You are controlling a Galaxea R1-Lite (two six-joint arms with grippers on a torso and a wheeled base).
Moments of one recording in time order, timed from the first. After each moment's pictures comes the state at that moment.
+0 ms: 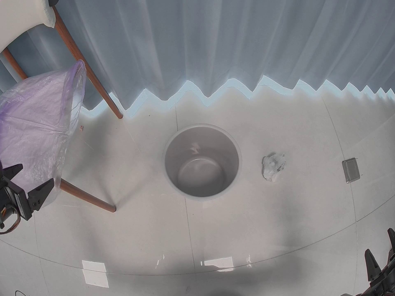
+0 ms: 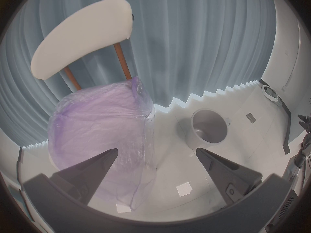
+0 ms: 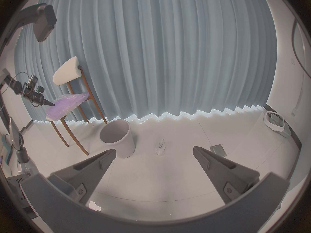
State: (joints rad) left arm -0.02 0.89 -0.54 -0.11 -0.05 0.18; right arm 0.00 0.02 -0.02 0.00 0.00 -0.01
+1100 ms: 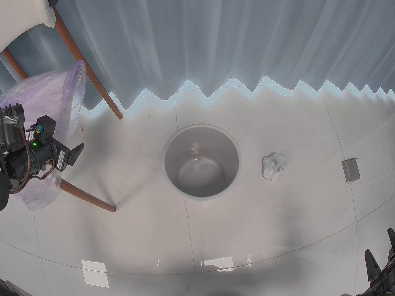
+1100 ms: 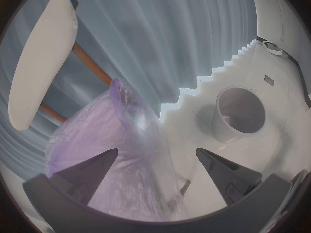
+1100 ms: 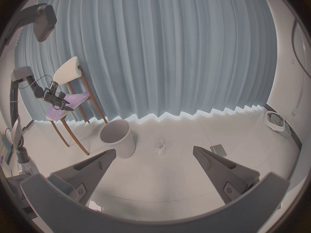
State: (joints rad) left arm -0.06 1.44 -0.73 -0.49 0.10 0.53; right arm 0.01 0.02 -0.02 0.00 0.00 -0.01
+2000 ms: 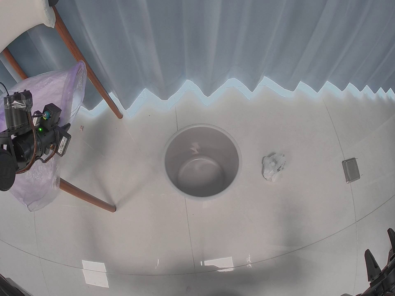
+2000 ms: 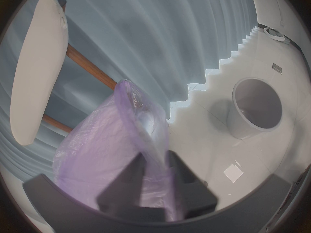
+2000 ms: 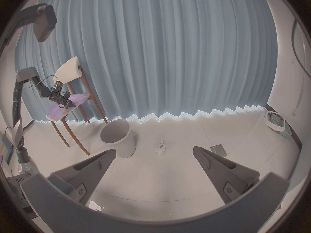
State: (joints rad) left arm -0.02 1.55 -0.87 -0.49 0.15 0.63; right arm 0.01 0.02 -0.02 0.00 0.00 -0.01
